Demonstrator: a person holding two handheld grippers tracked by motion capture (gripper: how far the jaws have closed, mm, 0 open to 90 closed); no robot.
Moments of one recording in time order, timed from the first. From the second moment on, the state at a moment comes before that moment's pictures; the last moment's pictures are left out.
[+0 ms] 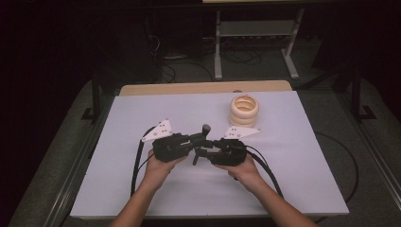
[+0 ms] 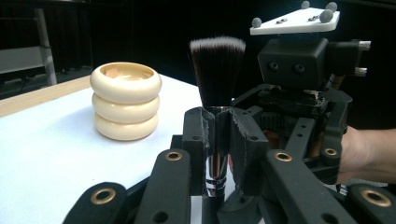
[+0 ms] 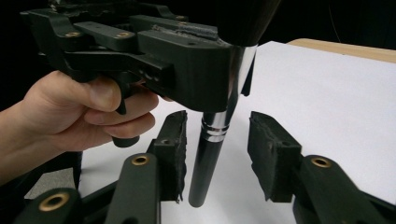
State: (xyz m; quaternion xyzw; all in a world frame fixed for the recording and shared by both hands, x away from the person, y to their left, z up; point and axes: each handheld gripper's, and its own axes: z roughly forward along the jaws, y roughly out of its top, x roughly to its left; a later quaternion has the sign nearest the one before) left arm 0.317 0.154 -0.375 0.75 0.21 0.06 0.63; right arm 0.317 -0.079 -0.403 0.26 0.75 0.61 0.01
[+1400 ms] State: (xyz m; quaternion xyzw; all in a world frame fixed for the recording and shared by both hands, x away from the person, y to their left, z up) left arm 0.319 0.158 -0.378 0.75 0.21 0.06 0.62; right arm 0.320 -0.086 -0.402 0.27 0.76 0.58 0.02
